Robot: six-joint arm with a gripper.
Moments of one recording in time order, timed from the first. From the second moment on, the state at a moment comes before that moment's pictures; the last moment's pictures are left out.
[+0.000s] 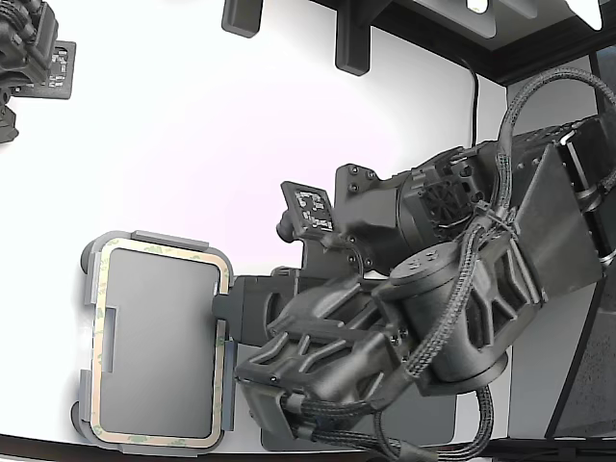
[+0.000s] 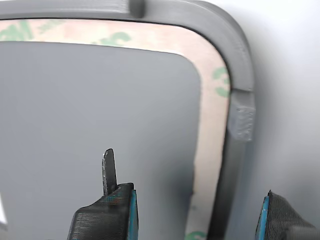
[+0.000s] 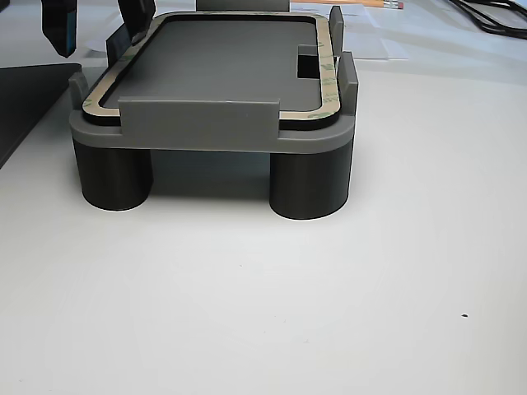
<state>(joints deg) 33.6 85.9 85.0 86.4 15.3 119.7</state>
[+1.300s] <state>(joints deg) 1.3 167.9 151.6 56.4 7.5 7.0</state>
